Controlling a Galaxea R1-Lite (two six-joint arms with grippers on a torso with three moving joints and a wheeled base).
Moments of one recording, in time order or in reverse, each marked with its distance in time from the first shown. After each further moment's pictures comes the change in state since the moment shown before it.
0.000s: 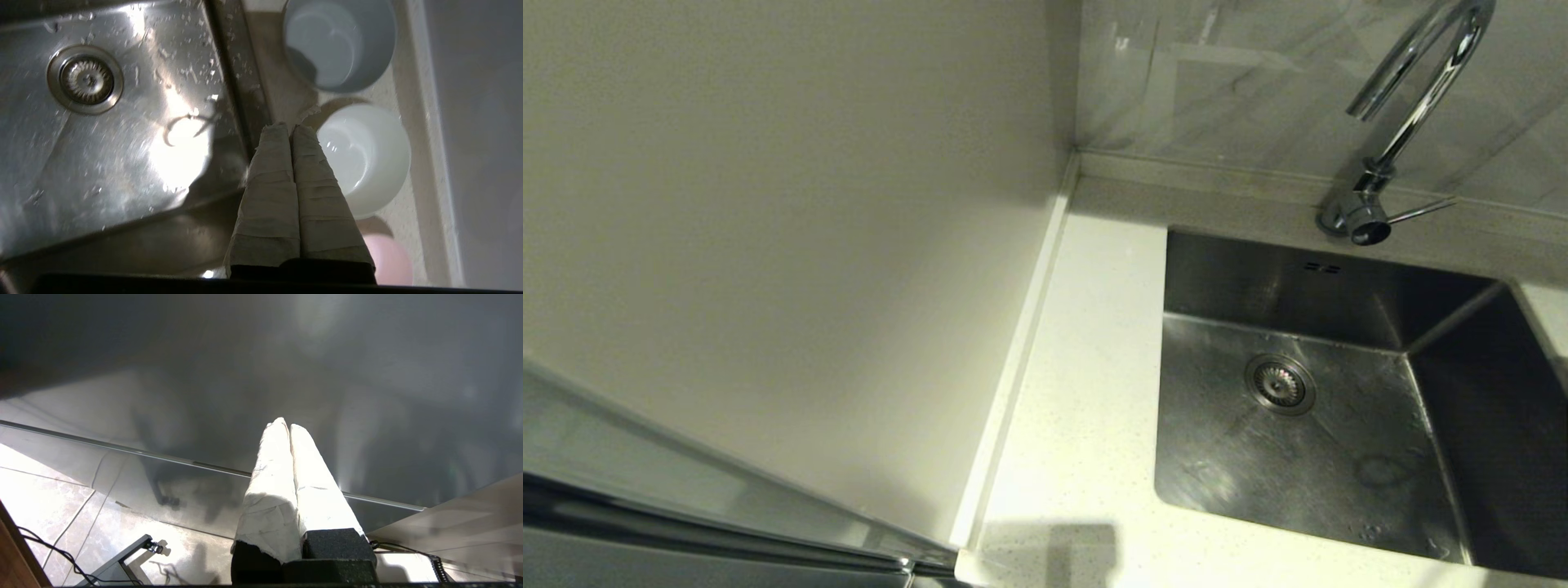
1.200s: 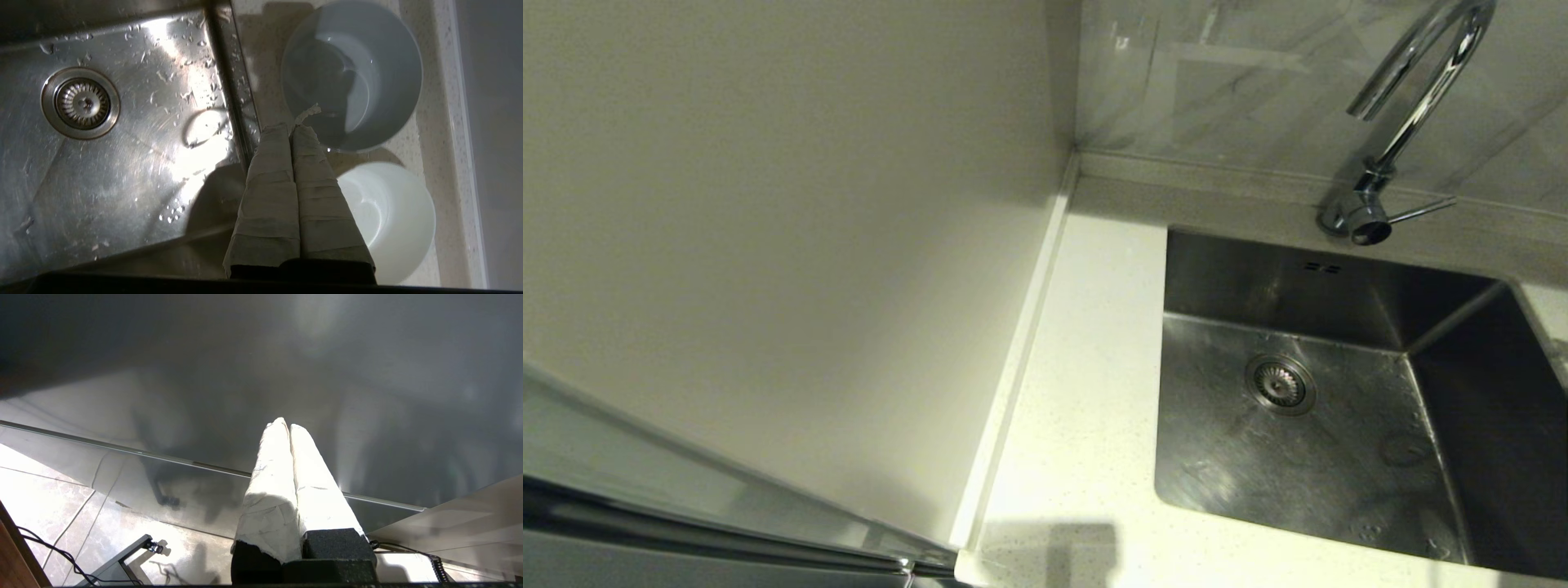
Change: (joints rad) left arm 0.000 0.000 0.000 0.000 0.000 0.000; right arm -0.010 0.198 -0.022 -0.161 0.074 0.003
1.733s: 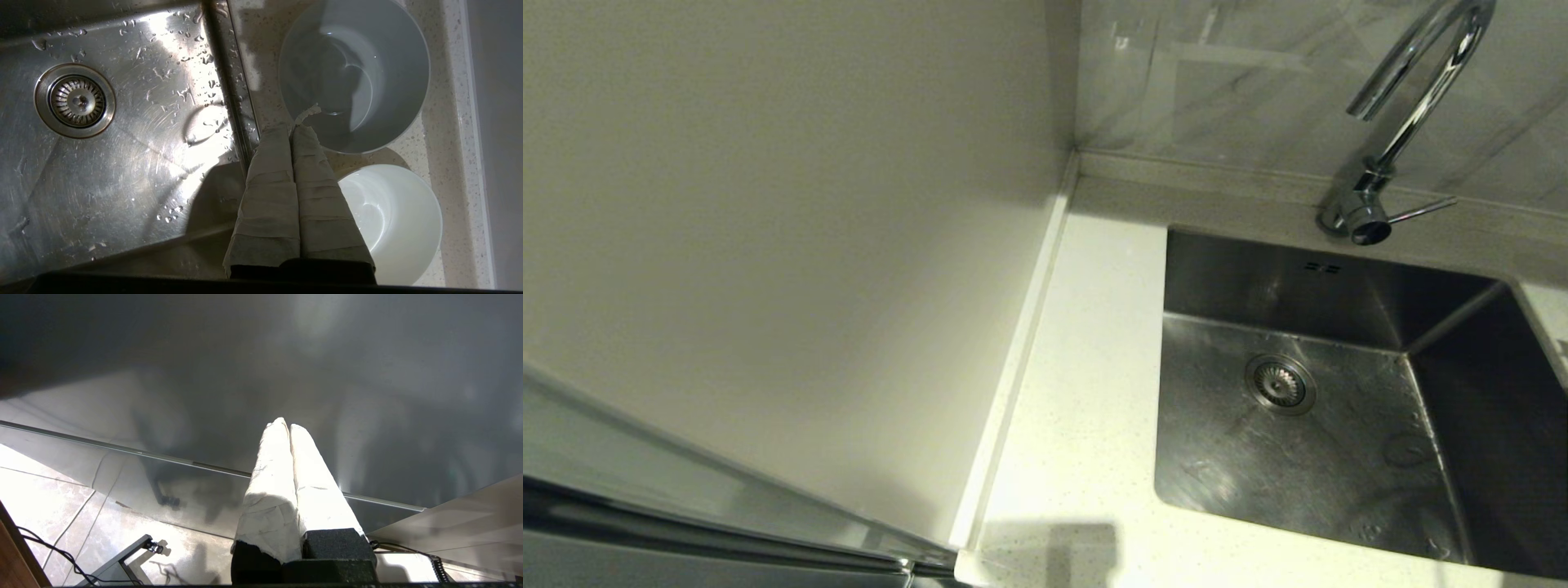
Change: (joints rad) left arm 0.000 0.000 0.000 0.000 0.000 0.000; right arm -0.001 0.022 0.014 -0.021 0.004 -0.002
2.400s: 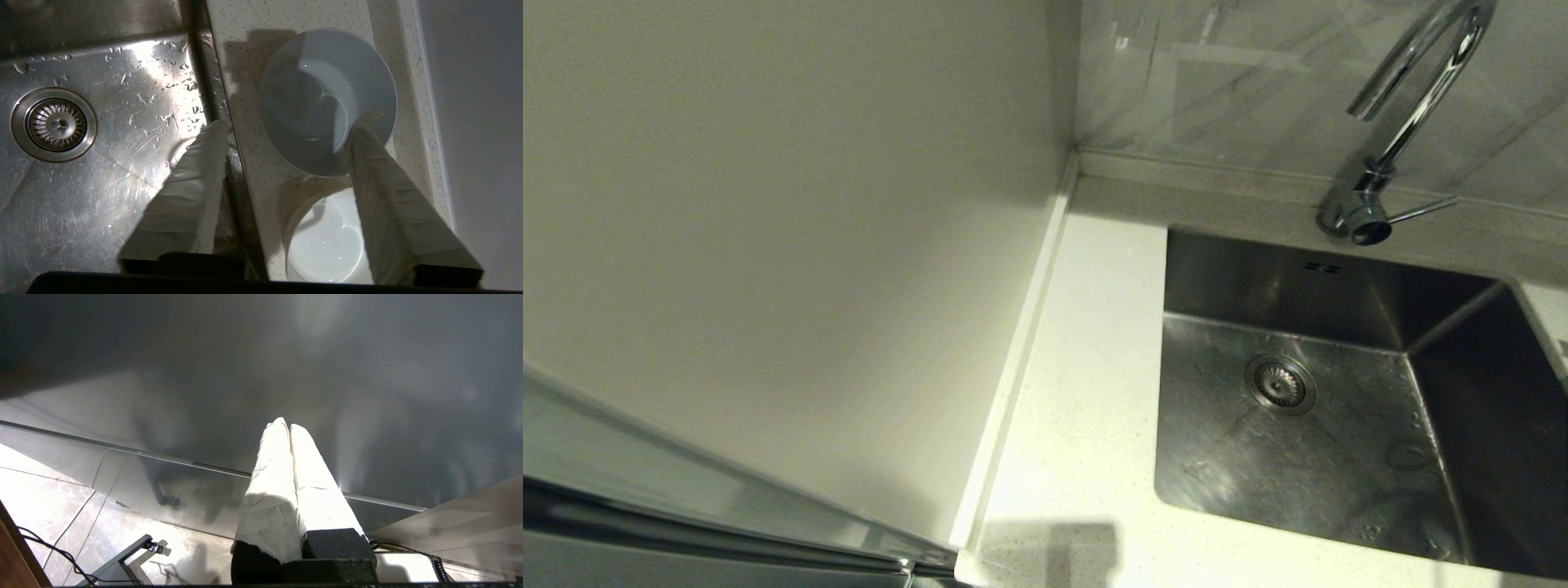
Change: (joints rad) left arm 0.000 0.000 0.000 0.000 0.001 0.000; right arm -0.009 -0.022 0.076 -0.161 -0.024 -0.014
